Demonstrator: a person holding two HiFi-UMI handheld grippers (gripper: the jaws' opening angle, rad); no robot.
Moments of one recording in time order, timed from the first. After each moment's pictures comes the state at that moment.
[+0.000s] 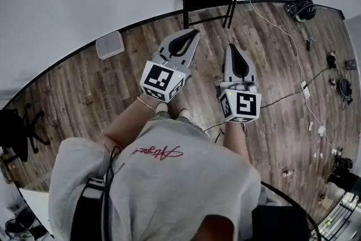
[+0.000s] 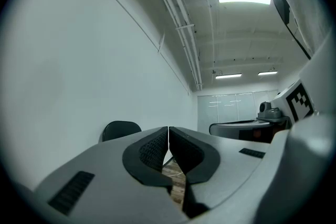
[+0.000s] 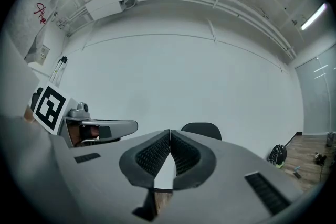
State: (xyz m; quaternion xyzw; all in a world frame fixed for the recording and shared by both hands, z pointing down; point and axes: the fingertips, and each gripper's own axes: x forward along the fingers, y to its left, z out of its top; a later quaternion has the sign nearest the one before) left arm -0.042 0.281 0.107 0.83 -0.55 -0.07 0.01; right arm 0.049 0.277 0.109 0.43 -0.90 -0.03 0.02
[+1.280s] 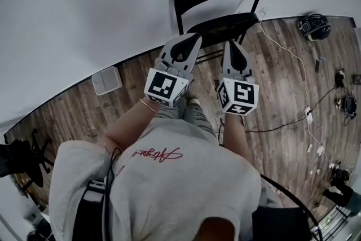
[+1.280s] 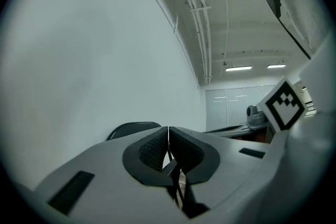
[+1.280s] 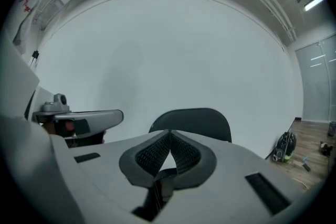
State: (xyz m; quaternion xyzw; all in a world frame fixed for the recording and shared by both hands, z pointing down) left arm -0.152 -0.080 0.144 0.83 -0.56 -0.06 0.02; right arm -0.069 -0.113 0.173 0.46 -0.88 0.05 0.09
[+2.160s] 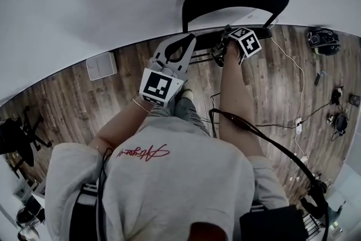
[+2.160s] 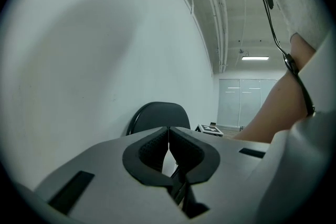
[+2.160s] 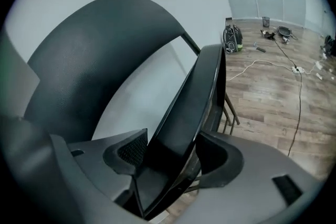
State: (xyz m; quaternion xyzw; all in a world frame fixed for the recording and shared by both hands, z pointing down) left arm -0.204 -0.147 0.210 0.79 -0.61 0.00 0.08; right arm -0.058 -0.302 0.433 0.59 -0.59 0.53 0.14
